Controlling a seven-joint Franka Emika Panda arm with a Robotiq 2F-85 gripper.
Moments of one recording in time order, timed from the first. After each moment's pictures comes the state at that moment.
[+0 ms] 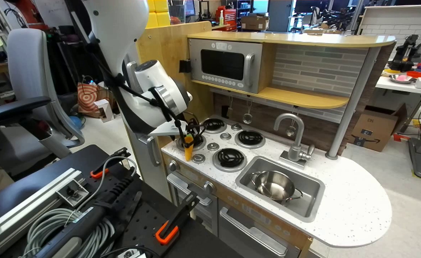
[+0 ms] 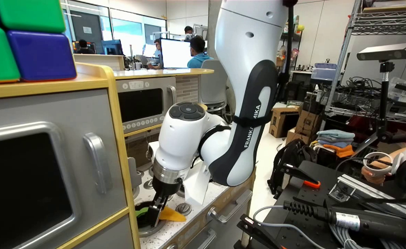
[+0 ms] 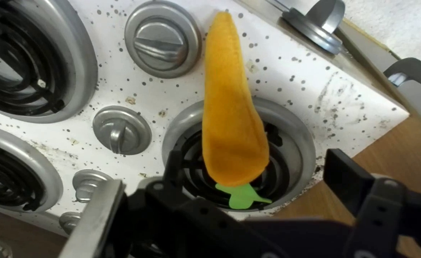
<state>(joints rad) 0.31 0.96 -0.15 -1.88 -0.99 3.22 0.68</state>
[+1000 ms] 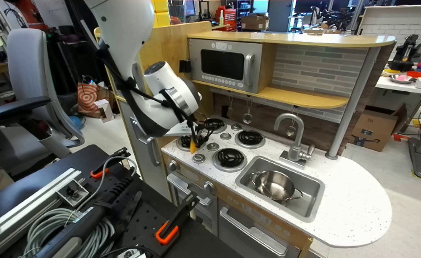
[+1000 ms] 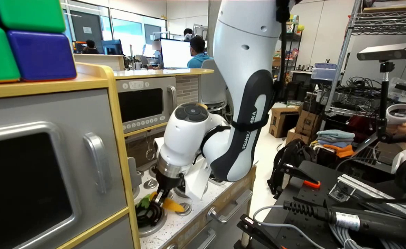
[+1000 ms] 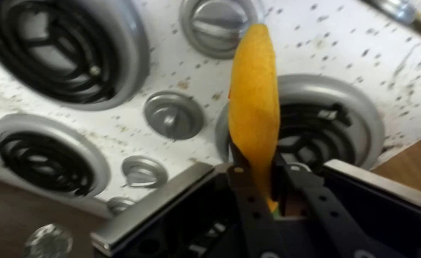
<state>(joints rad) 0.37 1.00 -0.28 -1.83 -0.99 3.31 0.76</state>
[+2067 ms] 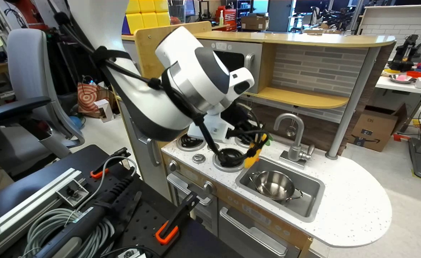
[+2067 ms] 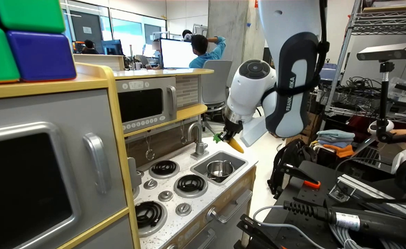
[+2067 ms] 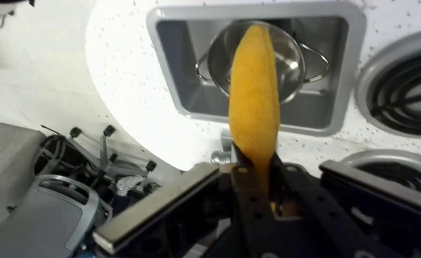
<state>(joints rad) 0.69 0.90 -0.92 -2.28 -0.62 3.45 0.86</state>
